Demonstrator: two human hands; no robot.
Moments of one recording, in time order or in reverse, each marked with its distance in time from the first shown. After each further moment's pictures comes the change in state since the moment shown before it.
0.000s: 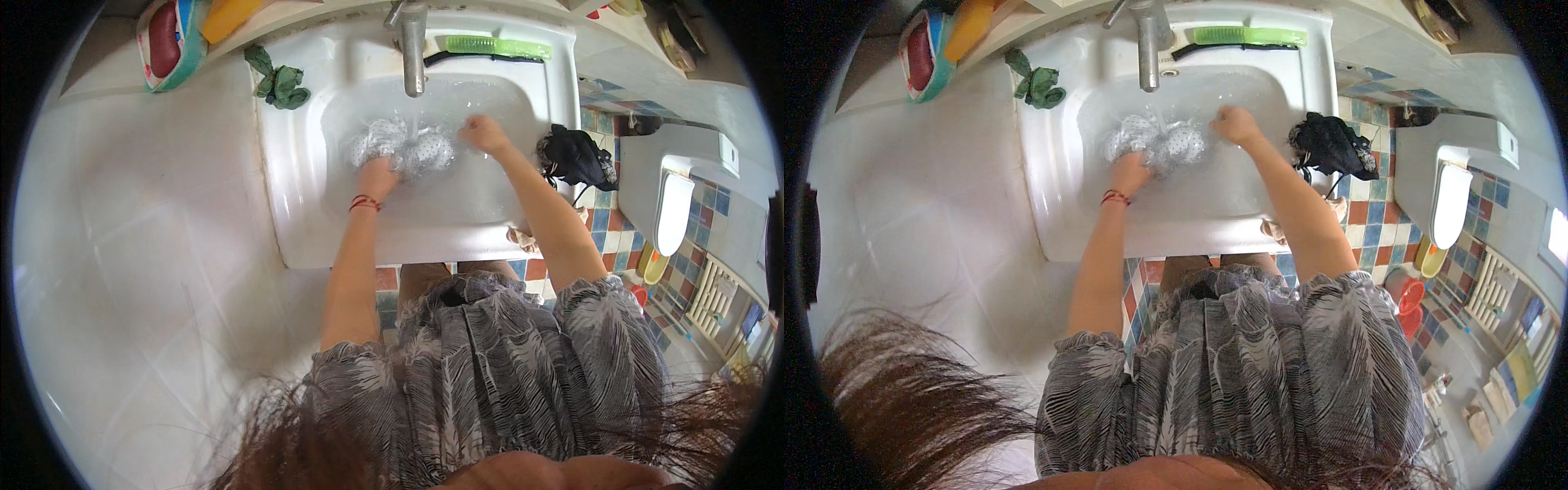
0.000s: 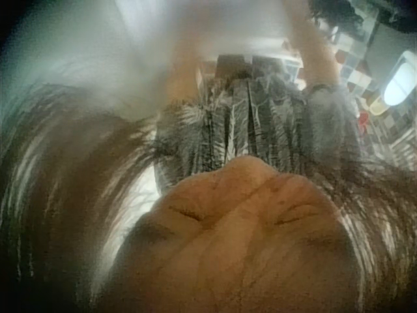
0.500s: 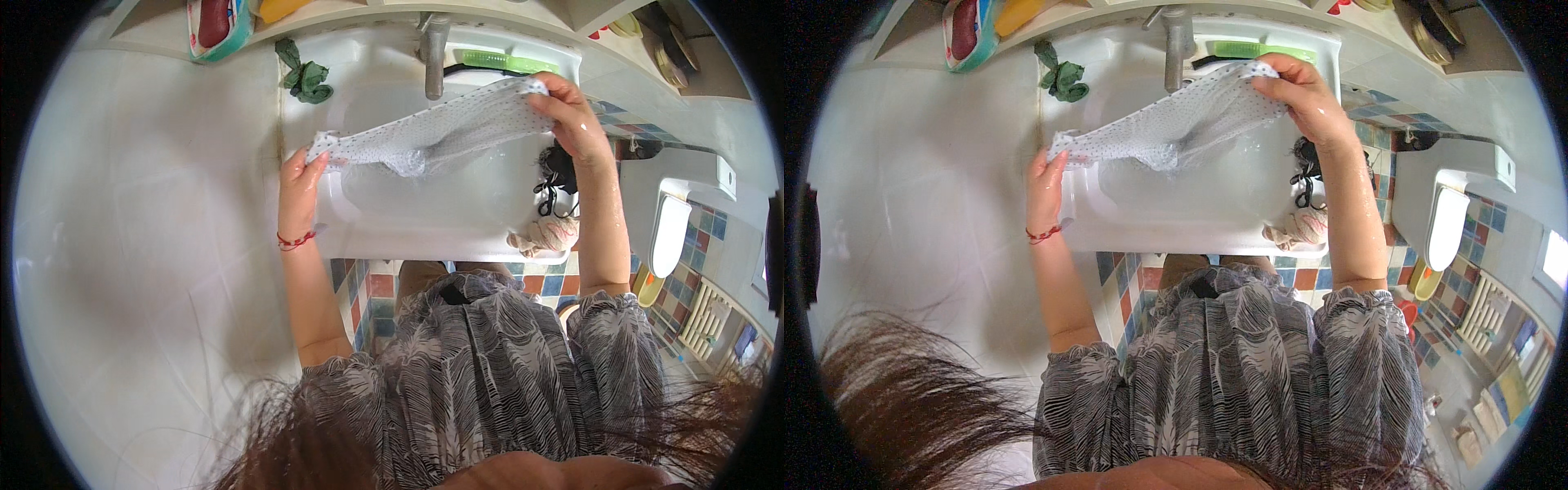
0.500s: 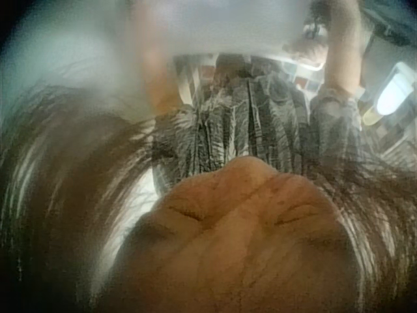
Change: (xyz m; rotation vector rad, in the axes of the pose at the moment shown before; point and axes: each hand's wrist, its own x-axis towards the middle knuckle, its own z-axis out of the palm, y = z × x) left_hand -0.085 -0.002 -0.145 -1.130 0.307 0.150; right_hand -0.108 -0.099 -0.149 0.966 -0.105 -0.514
